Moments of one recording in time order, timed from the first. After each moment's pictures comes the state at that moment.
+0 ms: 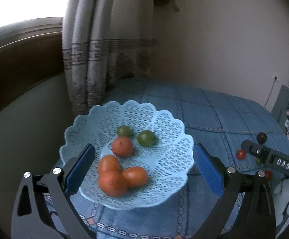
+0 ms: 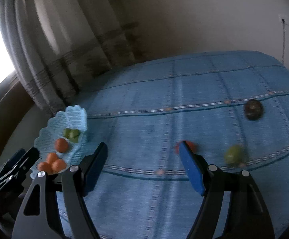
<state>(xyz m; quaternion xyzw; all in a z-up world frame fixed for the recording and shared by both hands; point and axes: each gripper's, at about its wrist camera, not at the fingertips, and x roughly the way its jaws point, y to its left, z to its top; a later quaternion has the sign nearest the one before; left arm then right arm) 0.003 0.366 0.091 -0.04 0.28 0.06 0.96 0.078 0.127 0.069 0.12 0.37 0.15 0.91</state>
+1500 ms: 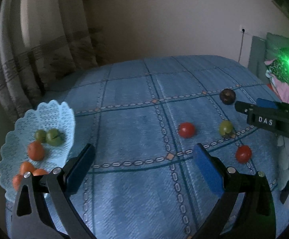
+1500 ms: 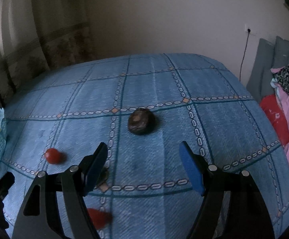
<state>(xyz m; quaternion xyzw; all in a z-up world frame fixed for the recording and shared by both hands) 0.051 0.210 0.052 0.08 0.35 -0.05 0.93 0.121 -0.004 0.038 0.04 0.38 -0.01 0.92</state>
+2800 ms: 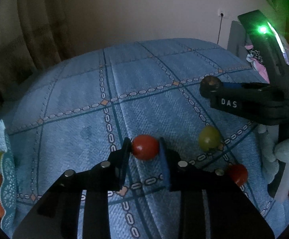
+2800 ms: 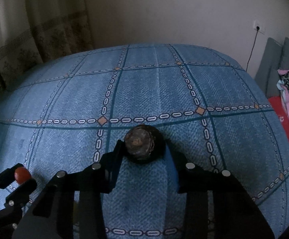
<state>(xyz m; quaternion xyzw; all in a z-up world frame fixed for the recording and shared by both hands) 0.099 0.153 0.021 0.09 0.37 -0.13 0.92 0.176 0.000 0.016 0.03 0.41 0.00 0.91</state>
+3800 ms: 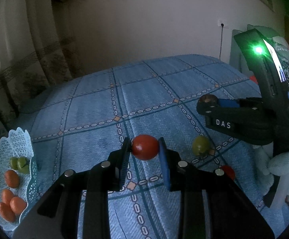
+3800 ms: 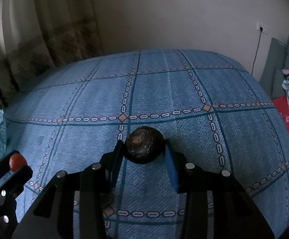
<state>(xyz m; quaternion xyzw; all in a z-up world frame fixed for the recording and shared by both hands) 0.074 0.162 0.052 0.10 0.33 -0.11 0.93 0.145 0.011 0.032 0.04 0.39 0.03 0.92</state>
